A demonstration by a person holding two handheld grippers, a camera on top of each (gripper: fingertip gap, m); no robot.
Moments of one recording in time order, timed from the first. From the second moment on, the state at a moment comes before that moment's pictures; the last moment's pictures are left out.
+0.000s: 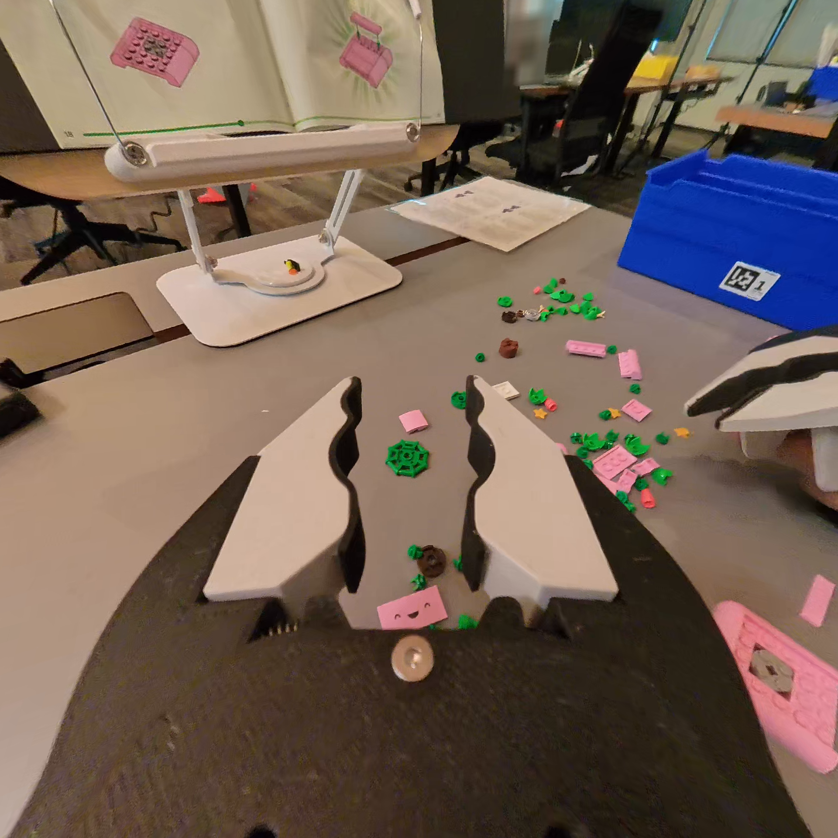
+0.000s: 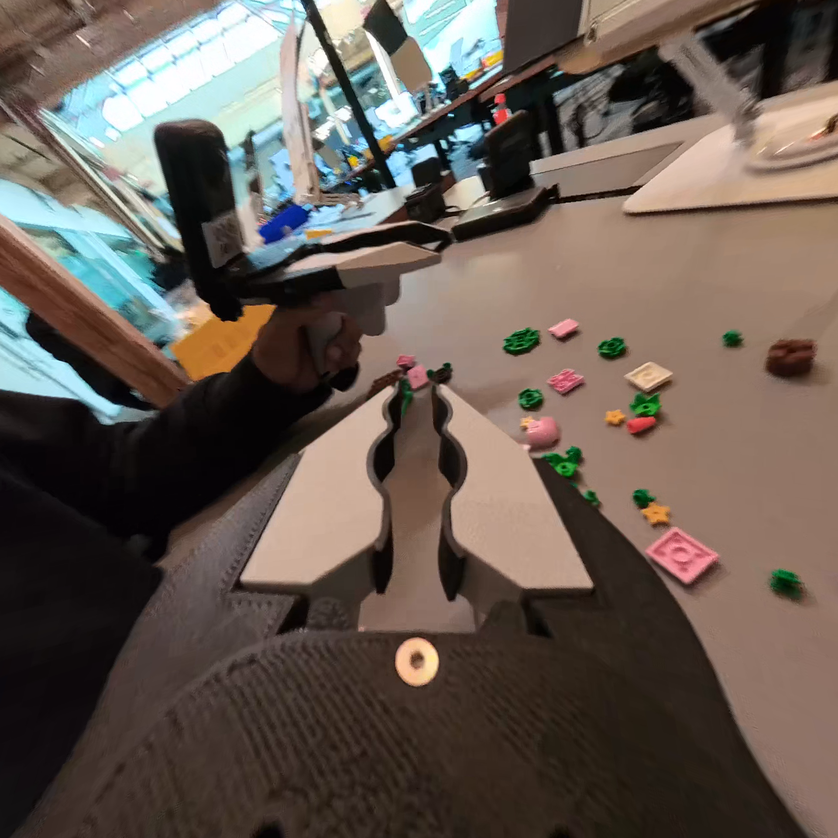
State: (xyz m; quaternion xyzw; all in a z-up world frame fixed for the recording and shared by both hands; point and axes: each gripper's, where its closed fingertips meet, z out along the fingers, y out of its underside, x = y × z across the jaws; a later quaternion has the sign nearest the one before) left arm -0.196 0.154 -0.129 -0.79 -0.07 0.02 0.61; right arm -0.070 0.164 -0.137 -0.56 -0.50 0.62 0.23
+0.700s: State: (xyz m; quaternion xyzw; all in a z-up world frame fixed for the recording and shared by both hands) left arm -0.124 0.143 -0.119 -0.76 0.03 -0.07 0.65; right arm -0.027 0.143 -0.126 -0.52 -0.53 0.60 0.30
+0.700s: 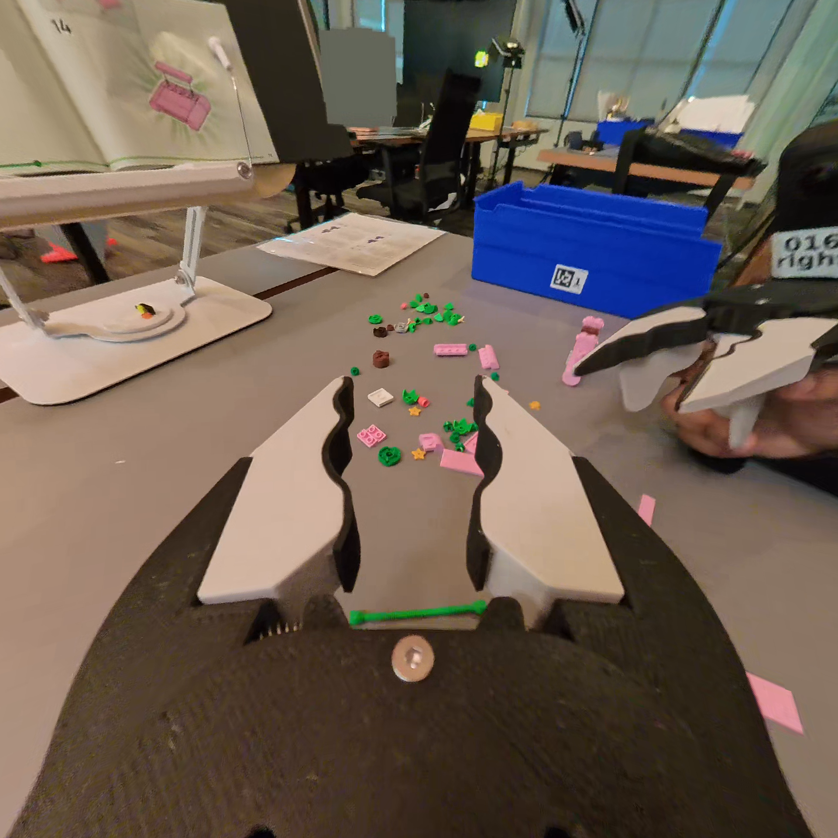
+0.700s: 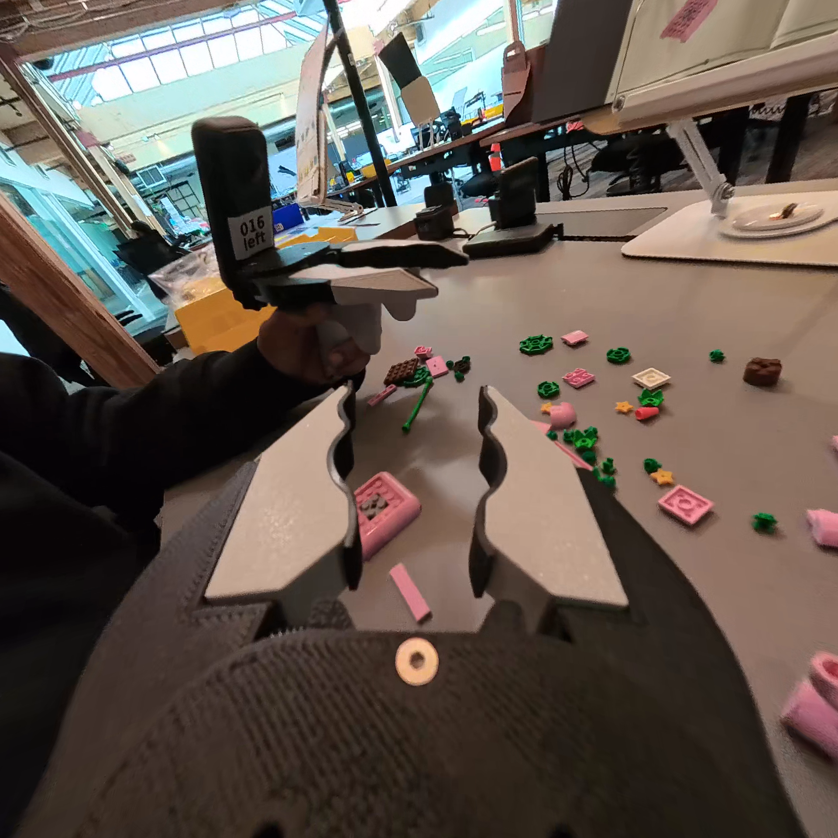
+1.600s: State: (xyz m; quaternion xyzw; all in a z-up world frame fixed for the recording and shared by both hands) left arm -0.113 0.132 -0.128 -0.75 -0.01 -0.16 0.64; right arm 0.032 0.125 -0.184 -0.44 -0.73 0.47 0.22
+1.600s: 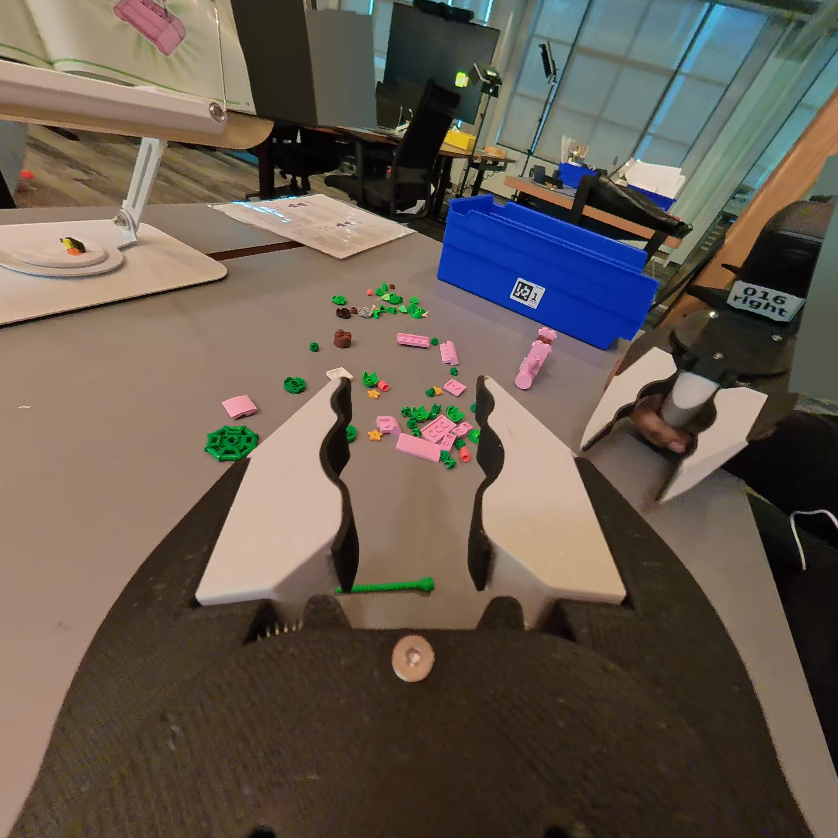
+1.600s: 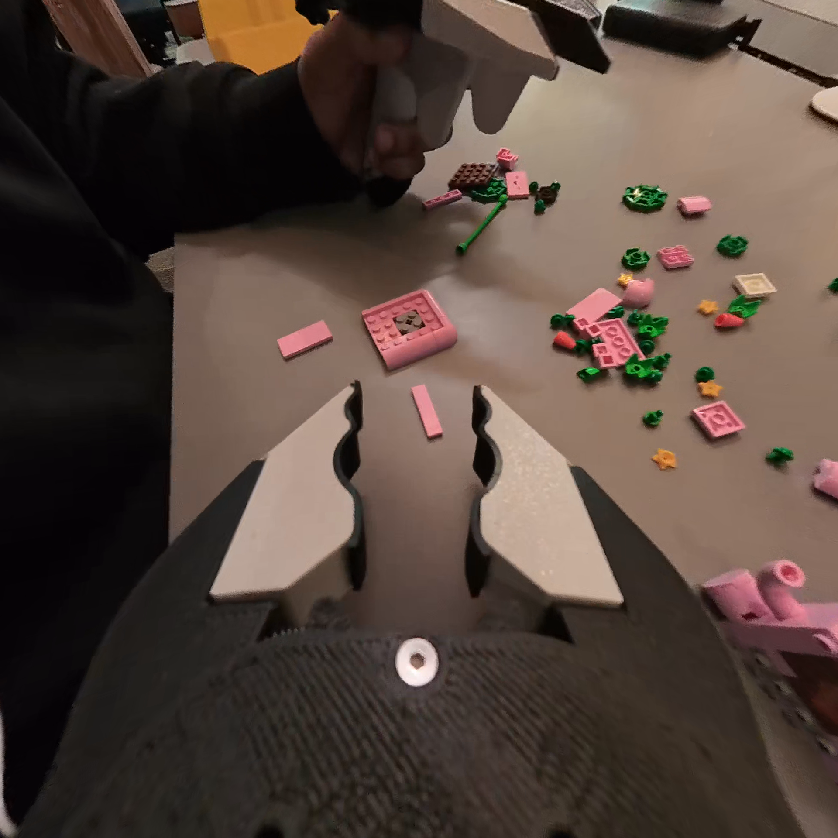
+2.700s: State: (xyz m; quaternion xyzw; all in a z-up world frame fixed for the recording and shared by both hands) left arm -0.116 0.131 -0.126 -0.76 0.01 -0.12 0.64; right arm -0.036 0.082 -0.160 -0.26 -0.81 0.47 0.23
